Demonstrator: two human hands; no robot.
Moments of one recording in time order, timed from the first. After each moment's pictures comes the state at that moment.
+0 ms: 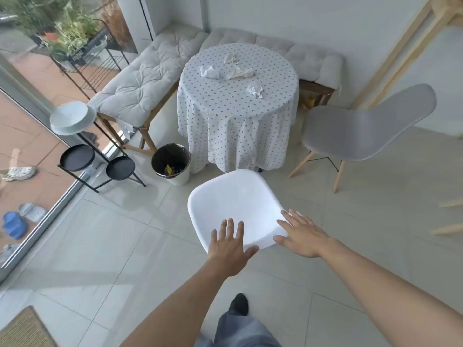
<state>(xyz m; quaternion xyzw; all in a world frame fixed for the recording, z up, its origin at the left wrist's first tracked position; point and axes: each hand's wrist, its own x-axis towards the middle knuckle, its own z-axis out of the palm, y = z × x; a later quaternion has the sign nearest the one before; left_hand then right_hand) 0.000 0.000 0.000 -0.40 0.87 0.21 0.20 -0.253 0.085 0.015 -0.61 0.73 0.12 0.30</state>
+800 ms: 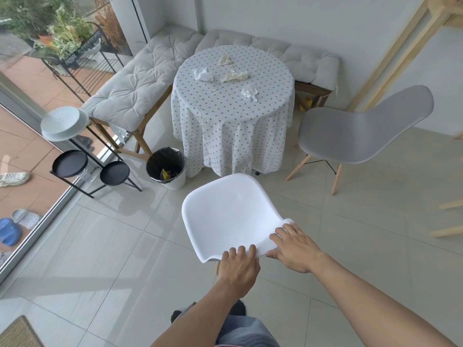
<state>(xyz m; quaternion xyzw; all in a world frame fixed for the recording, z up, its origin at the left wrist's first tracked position) -0.034 0.035 -0.020 -0.35 0.92 0.15 0.12 -0.253 0.088 -0.010 -0.70 0.67 0.16 0.17</state>
